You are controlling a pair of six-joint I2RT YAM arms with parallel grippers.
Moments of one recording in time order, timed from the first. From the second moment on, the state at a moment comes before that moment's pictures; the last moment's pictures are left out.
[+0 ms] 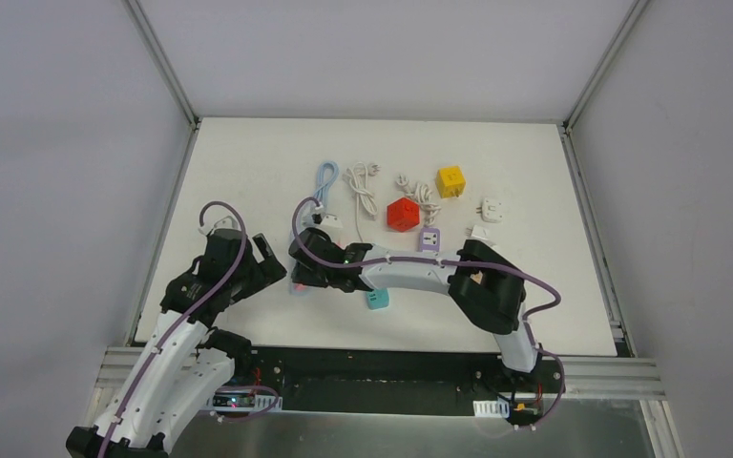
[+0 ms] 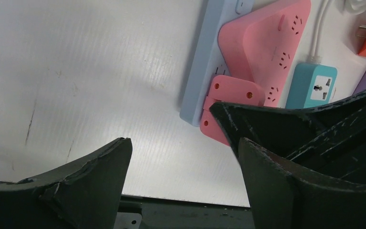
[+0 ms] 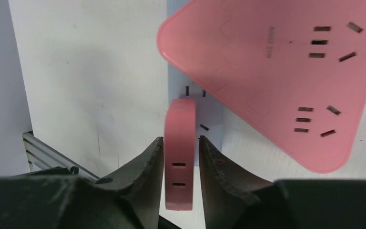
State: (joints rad) left arm -0.31 0.63 0.65 -0.88 -0.14 -0.75; right arm 1.22 2.02 1.47 -0.27 0.27 1.13
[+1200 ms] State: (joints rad) left arm -0.31 0.84 0.42 -0.41 0.14 -0.83; right arm 1.15 1.84 1.20 -0.25 0.09 1.00
